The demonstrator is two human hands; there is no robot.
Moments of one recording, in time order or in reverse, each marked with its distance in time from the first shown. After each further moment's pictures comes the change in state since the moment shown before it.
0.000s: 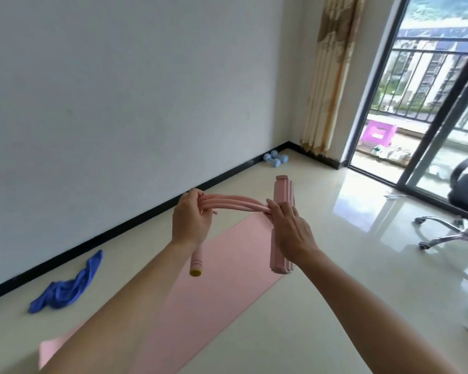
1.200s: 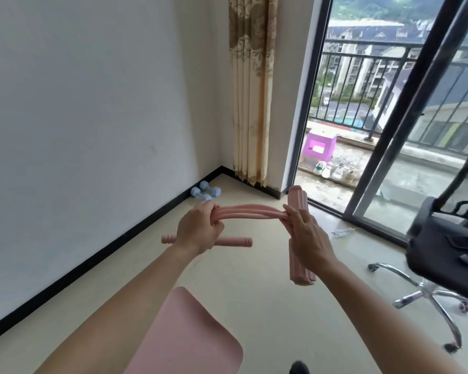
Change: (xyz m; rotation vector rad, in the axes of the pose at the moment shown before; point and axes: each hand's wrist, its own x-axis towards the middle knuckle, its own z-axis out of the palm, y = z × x) left_hand 0.525 0.217 0.600 0.094 -0.411 0.221; right_hand 0.457 0.637 -0.021 -0.027 0.093 0.268
